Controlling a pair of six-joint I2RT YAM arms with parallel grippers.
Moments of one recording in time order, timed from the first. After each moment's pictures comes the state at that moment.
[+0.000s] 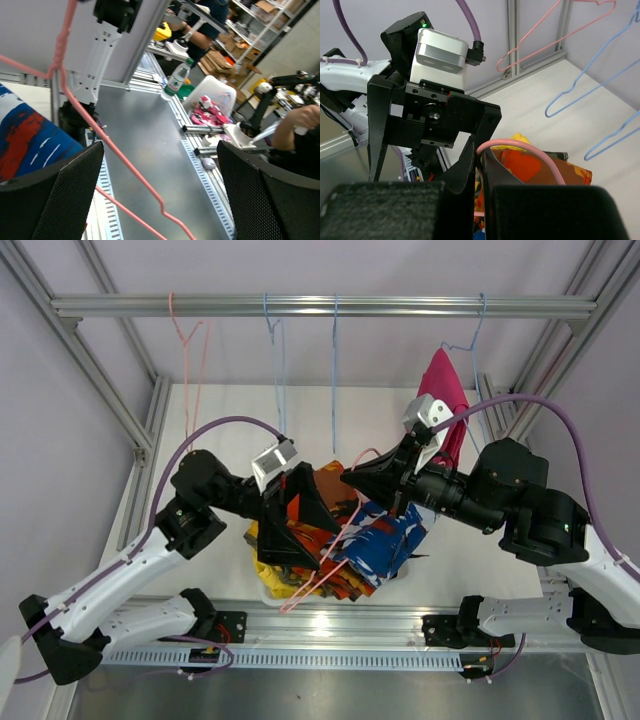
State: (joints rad) left arm -0.81 0.94 1.01 0.15 1.09 -0.70; right arm 1.21 1.07 1.66 -0.58 0.08 0.12
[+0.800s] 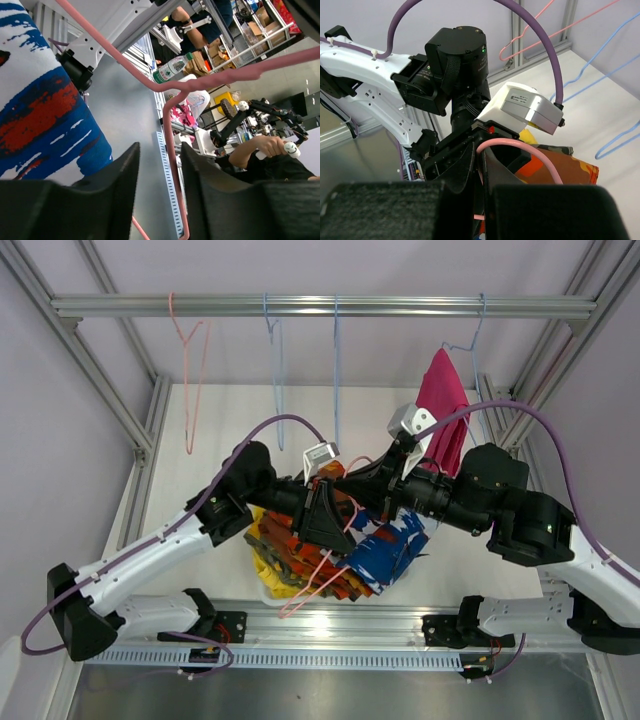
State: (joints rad) left arm -0.85 1.12 1.02 0.07 1.06 -0.85; right arm 1.21 1.06 1.59 -0.54 0.06 0.13
